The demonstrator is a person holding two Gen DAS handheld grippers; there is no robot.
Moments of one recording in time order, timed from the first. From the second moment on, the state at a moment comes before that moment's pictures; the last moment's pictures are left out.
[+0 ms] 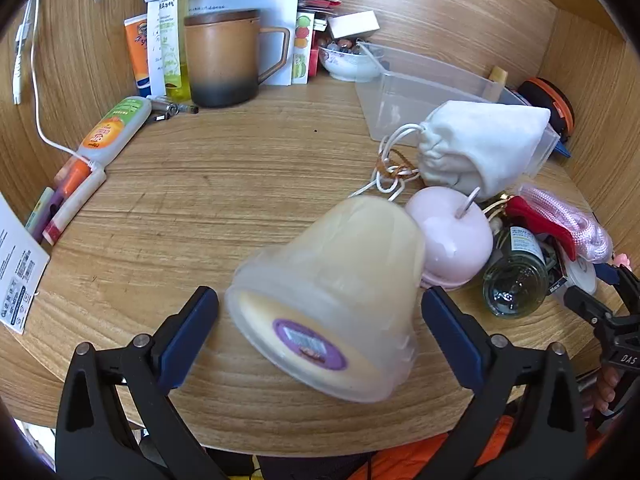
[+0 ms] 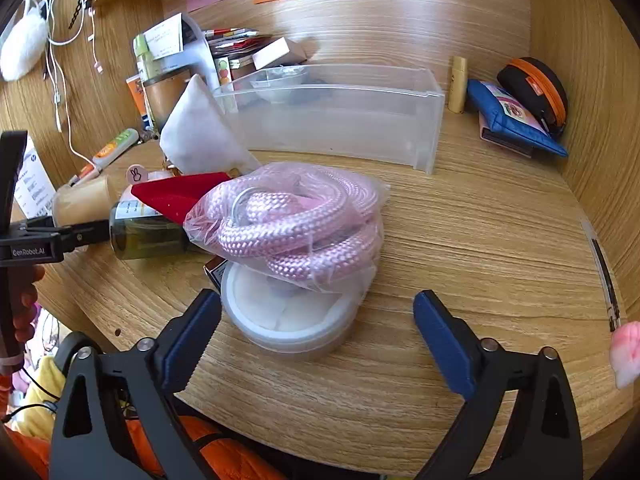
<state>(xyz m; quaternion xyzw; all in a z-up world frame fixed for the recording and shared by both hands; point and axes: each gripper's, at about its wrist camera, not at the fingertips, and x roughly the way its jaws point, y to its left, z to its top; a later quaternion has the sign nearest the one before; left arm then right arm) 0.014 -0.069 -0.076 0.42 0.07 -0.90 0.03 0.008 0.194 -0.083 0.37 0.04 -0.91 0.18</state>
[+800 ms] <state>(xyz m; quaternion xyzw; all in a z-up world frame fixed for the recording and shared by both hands) 0.005 -0.071 -0.081 0.38 0.06 -0.92 0.07 0.007 0.195 -0.084 0.36 0.05 -0.91 0.19</state>
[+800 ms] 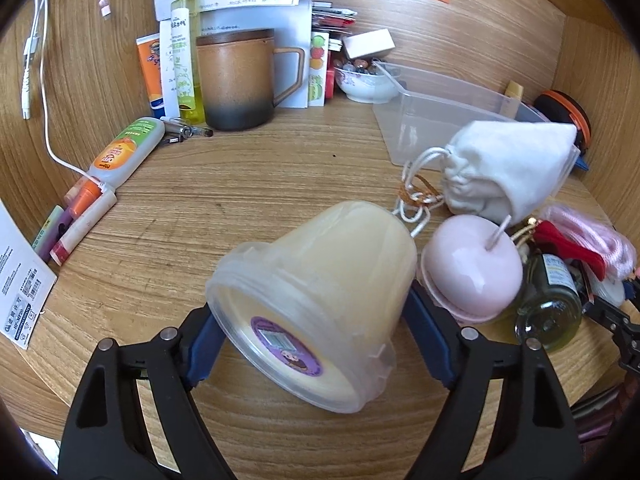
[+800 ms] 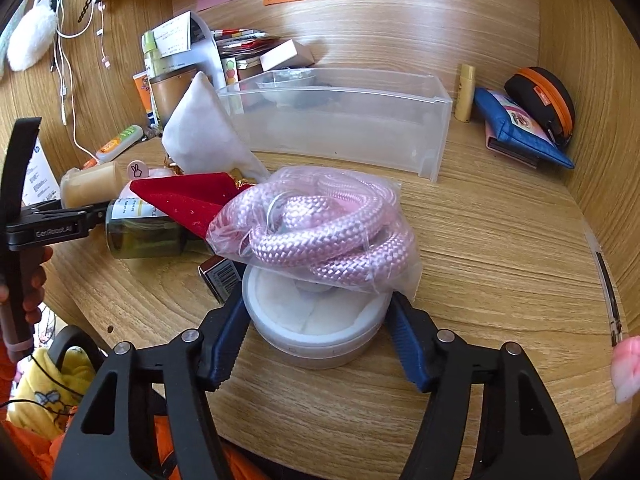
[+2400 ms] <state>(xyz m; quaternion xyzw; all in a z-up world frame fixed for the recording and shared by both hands) 0.017 -0.076 -0.034 0.33 0.09 -0.94 0.06 0.000 0.218 -0.010 0.28 0.03 -0.94 0.20</state>
